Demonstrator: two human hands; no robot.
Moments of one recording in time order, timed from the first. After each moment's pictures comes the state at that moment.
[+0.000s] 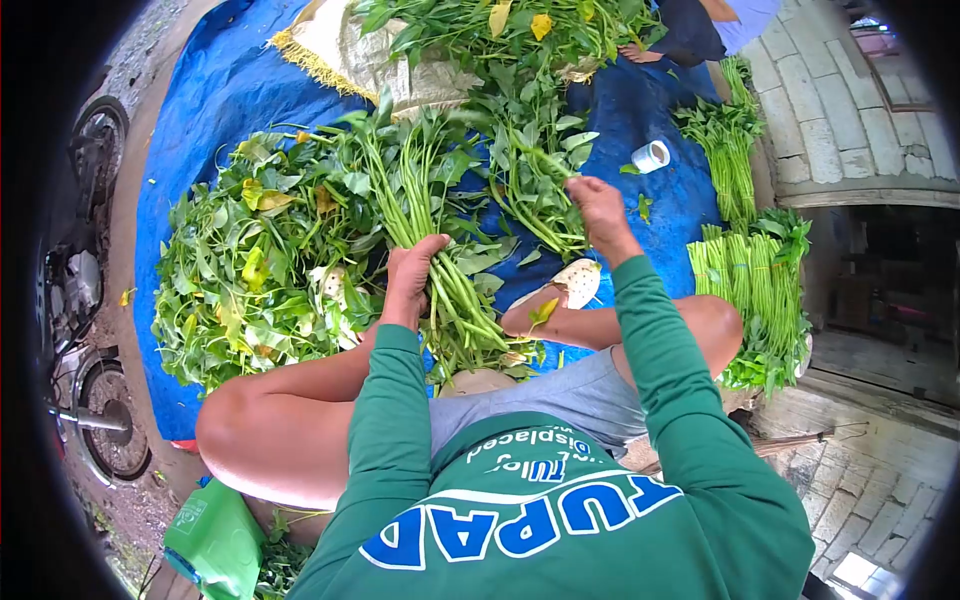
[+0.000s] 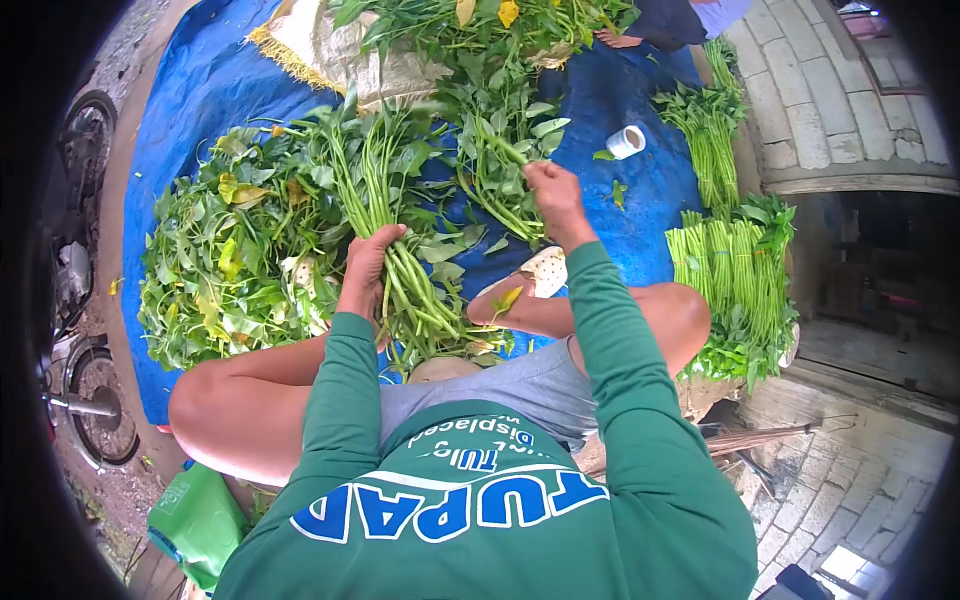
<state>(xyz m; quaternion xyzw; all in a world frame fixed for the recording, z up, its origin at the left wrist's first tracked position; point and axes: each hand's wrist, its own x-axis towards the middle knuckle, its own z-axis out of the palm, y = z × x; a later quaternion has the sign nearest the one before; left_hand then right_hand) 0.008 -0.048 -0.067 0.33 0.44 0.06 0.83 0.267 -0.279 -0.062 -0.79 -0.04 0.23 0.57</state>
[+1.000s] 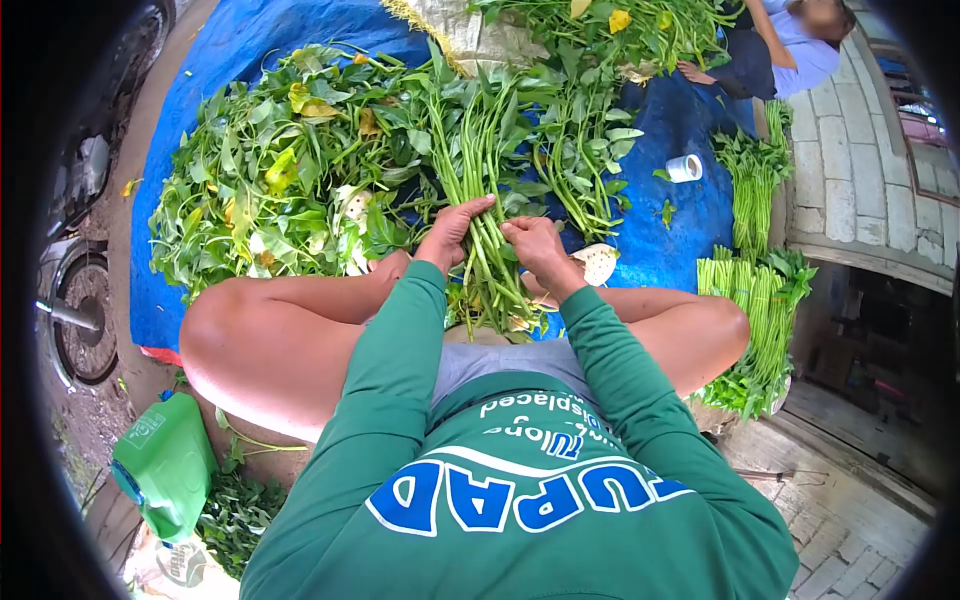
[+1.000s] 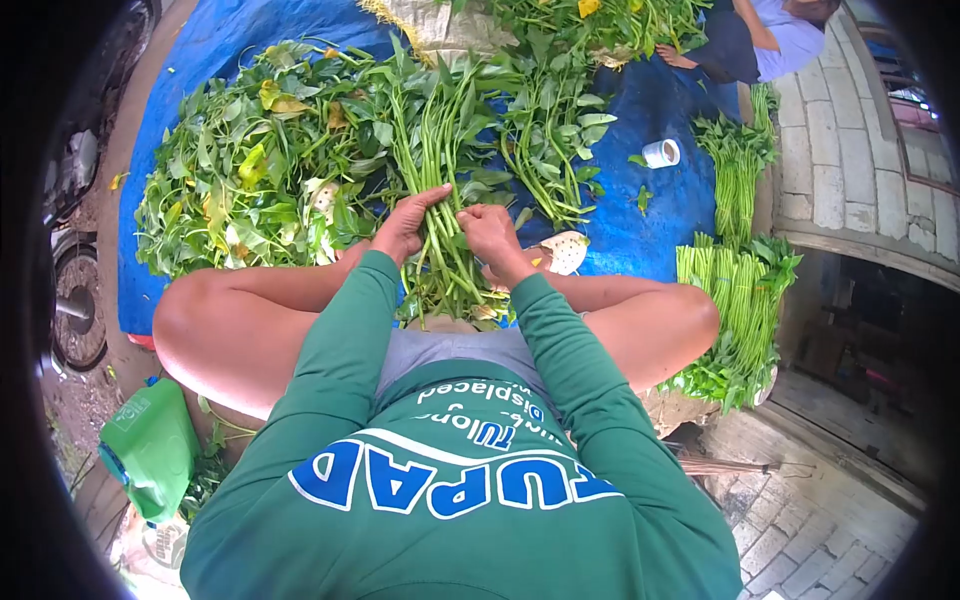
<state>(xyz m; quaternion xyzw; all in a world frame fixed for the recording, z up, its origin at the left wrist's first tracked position) -0.015 -0.070 -0.131 0.18 0.37 -0.01 0.91 0.078 -0.216 -0.071 -0.85 -0.15 0.36 0.35</state>
